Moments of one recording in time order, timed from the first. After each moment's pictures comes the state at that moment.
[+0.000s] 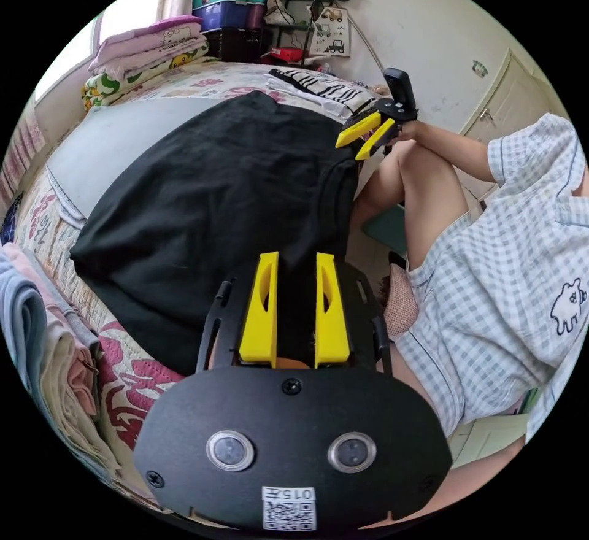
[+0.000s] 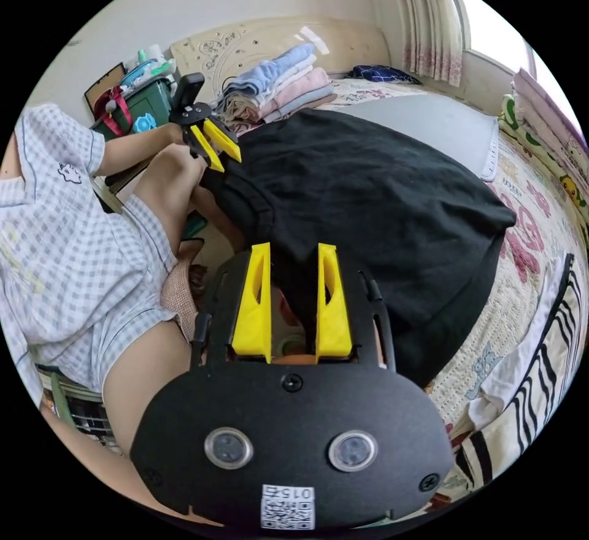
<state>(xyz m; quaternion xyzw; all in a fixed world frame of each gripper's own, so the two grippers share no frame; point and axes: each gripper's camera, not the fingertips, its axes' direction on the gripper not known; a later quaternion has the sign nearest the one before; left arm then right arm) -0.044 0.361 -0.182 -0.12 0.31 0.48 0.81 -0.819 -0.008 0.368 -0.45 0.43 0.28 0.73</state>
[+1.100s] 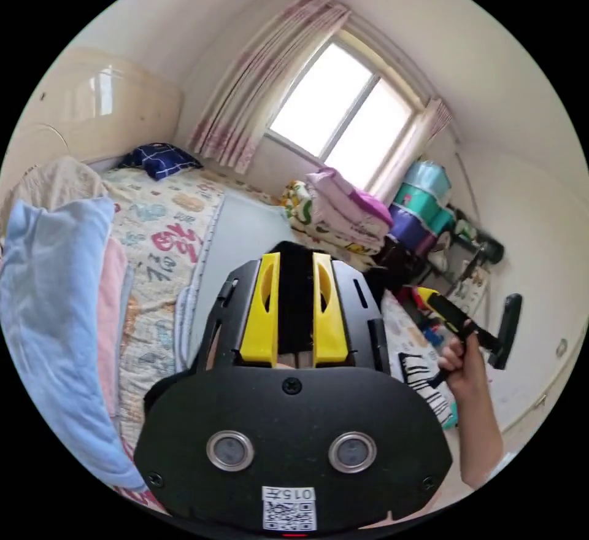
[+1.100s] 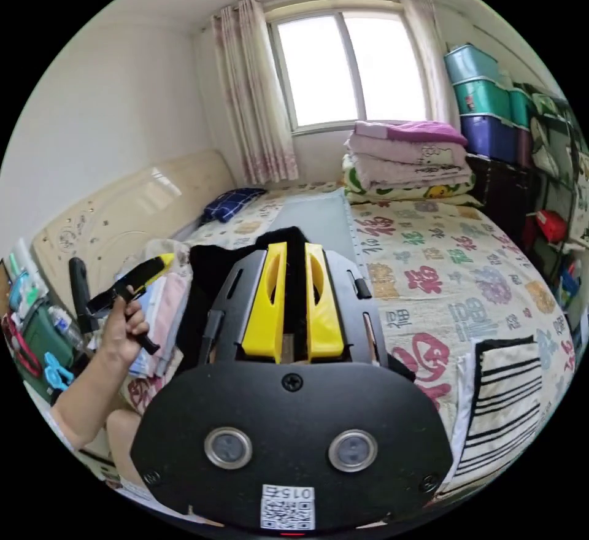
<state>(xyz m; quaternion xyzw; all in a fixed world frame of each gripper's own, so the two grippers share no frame) -0.065 0.088 -0.244 0.20 0.32 0.00 0.93 -0.488 -0.100 0.255 -0.19 0.70 0.23 0.65</state>
